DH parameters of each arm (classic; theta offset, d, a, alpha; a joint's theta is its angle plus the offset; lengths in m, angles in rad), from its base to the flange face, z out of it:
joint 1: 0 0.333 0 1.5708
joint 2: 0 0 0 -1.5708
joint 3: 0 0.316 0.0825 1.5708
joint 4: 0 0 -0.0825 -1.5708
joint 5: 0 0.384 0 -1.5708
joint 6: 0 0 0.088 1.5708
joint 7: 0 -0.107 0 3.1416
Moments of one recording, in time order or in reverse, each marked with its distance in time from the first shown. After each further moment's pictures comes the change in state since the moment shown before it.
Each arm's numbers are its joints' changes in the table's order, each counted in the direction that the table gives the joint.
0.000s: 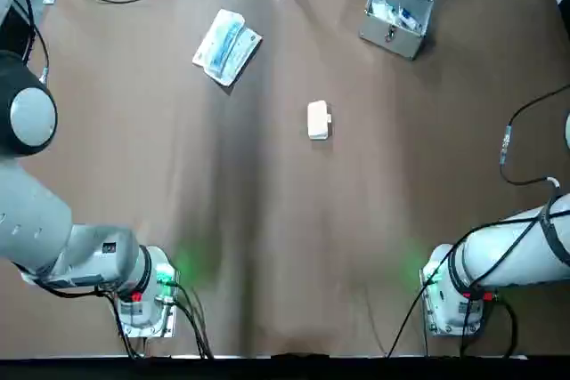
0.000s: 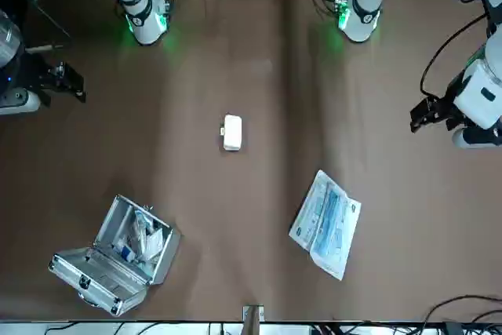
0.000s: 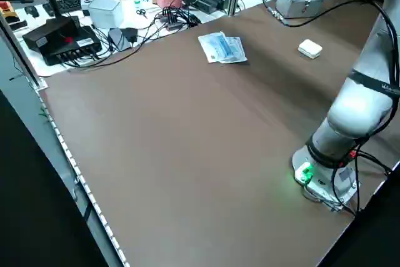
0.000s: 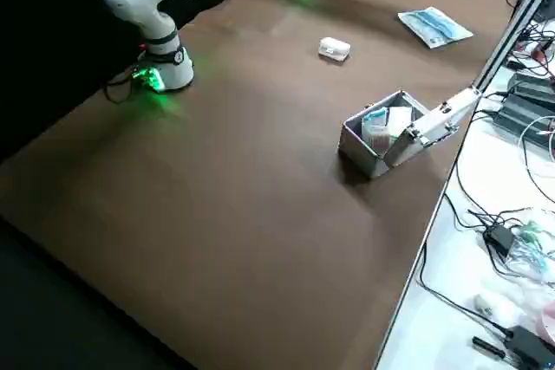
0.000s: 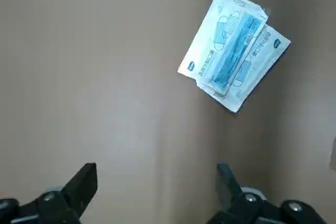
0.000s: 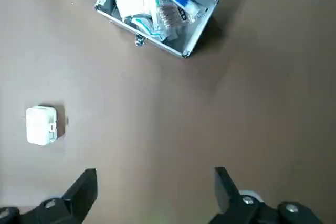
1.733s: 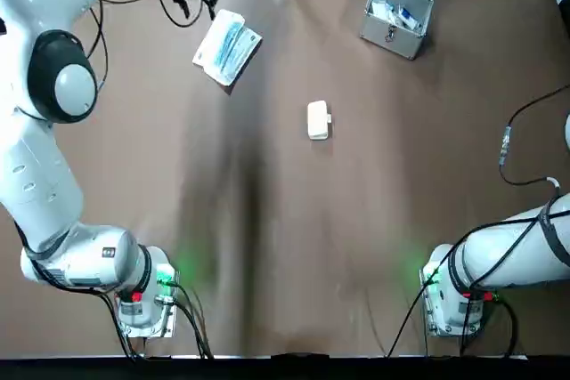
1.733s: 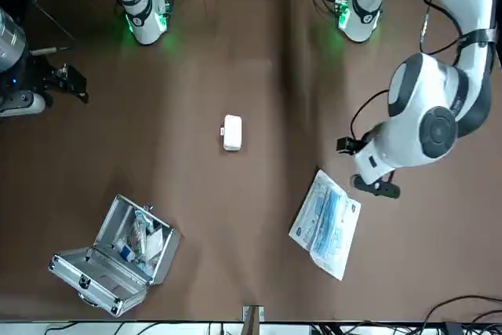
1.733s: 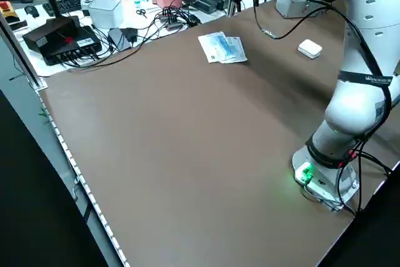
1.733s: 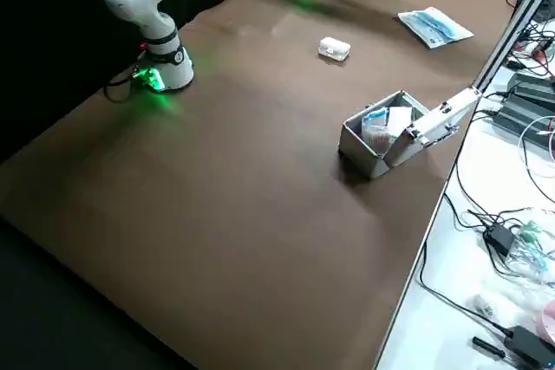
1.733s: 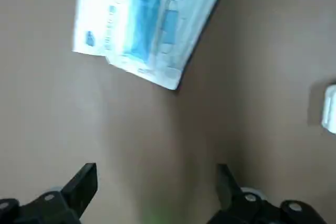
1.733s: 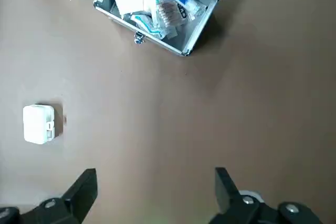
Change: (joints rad) left arm -0.092 -0.319 -0.157 0.040 -0.044 -0.036 -0.006; right arm 0.006 0.000 -0.001 -0.011 -0.007 -0.004 -0.002
